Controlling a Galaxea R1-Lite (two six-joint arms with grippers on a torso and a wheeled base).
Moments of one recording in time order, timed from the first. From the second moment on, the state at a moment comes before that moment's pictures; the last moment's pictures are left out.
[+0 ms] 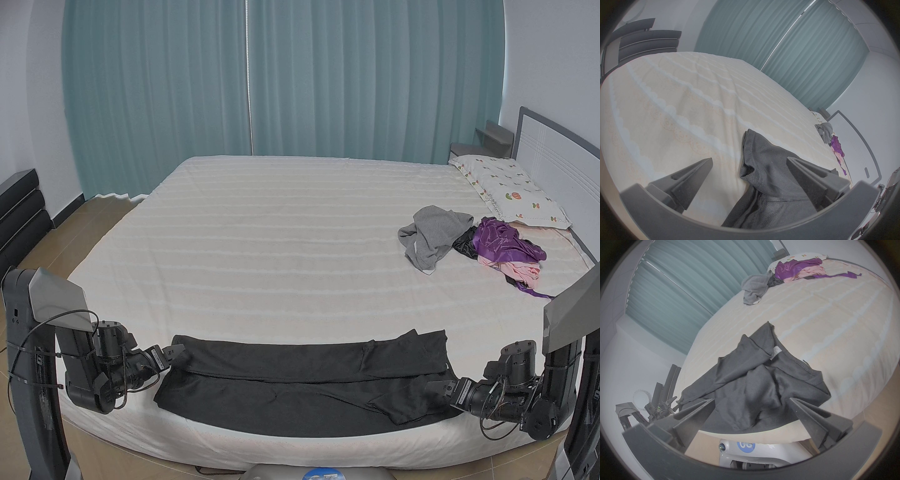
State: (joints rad) left arm 0.07 2.44 -0.44 -1.40 -0.25 -0.48; right arm 0.26 2.23 -0.02 -1.49 0.13 0.72
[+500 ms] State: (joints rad) left arm 0.07 2.44 -0.44 -1.40 -0.25 -0.48; right arm 0.27 2.30 -0.02 -1.55 0.13 0.70
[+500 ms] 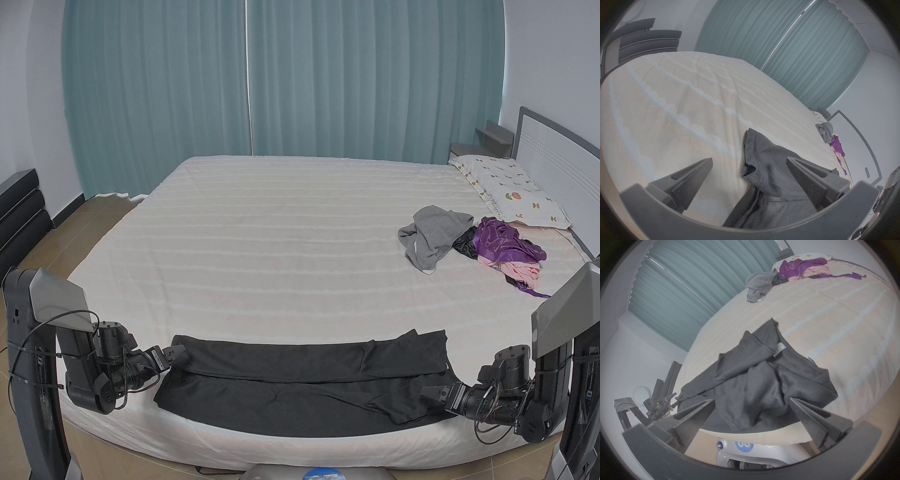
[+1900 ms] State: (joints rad) left arm 0.07 2.44 -0.44 -1.40 -0.25 -0.48; right arm 0.33 2.20 -0.02 -1.49 0.14 0.70
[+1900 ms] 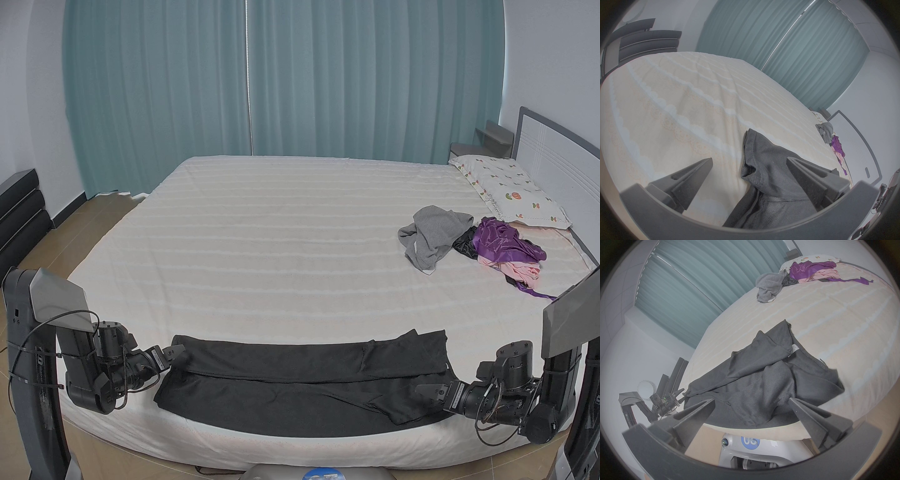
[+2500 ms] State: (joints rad) left arm 0.07 2.44 -0.44 -1.40 -0.25 -0.48; right arm 0.24 2.17 -0.02 -1.47 0.17 0.68
